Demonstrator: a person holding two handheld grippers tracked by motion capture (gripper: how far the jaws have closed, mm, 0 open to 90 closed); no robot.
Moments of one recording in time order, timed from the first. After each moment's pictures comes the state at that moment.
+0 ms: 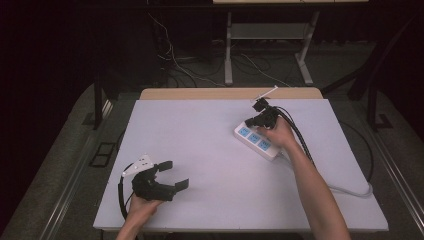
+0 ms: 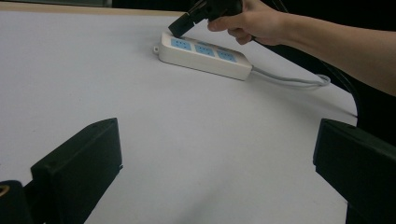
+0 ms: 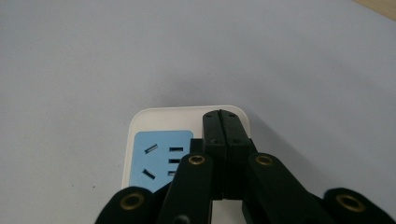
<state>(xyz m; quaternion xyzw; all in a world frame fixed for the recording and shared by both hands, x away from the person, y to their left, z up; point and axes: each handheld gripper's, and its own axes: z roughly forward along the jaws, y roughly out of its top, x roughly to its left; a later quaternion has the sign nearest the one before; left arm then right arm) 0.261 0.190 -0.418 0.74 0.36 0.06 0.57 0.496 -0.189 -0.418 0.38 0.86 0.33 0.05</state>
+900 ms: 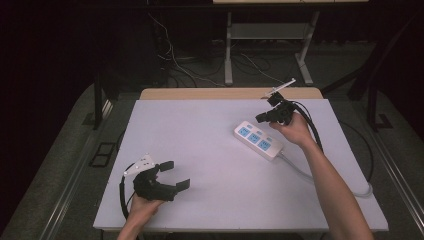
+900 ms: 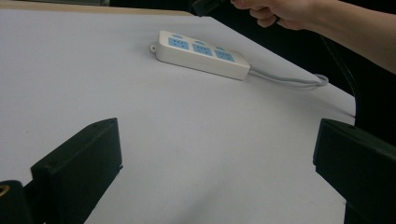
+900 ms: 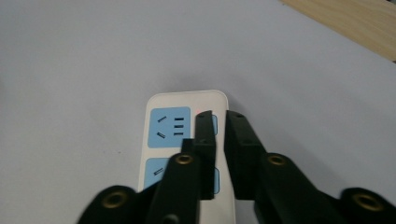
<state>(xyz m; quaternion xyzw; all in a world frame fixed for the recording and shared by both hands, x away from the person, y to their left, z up) 0.262 0.188 -0.419 0.74 0.36 0.06 0.57 0.476 -0.226 -0.375 0.38 0.86 0.34 0.06</state>
